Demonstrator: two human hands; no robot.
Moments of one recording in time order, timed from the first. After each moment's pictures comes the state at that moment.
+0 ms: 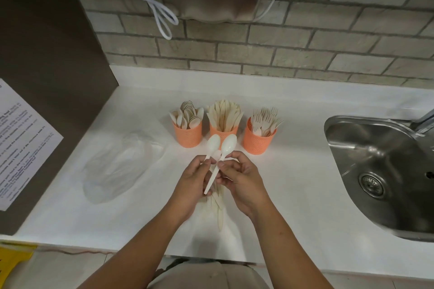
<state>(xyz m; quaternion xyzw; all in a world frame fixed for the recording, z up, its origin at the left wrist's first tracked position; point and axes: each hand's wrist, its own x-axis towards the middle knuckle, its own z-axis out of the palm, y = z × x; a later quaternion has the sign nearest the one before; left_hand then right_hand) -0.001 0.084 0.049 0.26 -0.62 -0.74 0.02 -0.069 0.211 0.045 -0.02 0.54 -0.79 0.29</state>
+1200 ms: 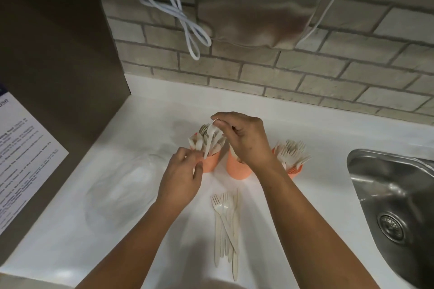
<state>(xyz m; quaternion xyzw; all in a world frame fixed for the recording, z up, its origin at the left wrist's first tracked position) -0.063 -0.033 0.017 0.19 -0.91 -0.30 0.20 -0.198 0.097 0.115 -0.43 0.77 -0.46 -0.11</state>
